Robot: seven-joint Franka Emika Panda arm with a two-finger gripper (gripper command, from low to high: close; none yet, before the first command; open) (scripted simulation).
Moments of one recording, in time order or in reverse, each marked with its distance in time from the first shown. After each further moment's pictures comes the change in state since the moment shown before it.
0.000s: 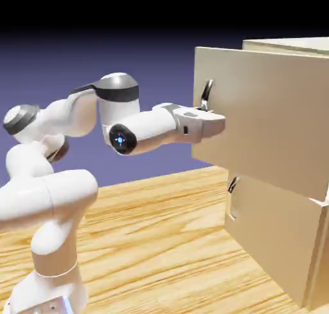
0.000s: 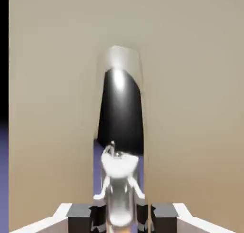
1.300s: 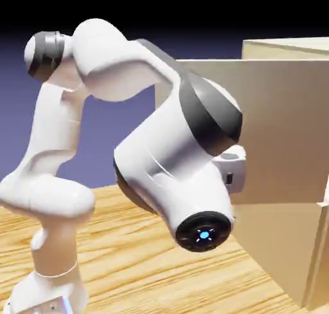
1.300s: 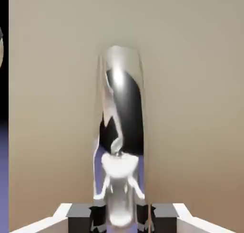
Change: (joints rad) arm -0.945 -1.215 0.223 0.786 -1.273 -0.803 -0.897
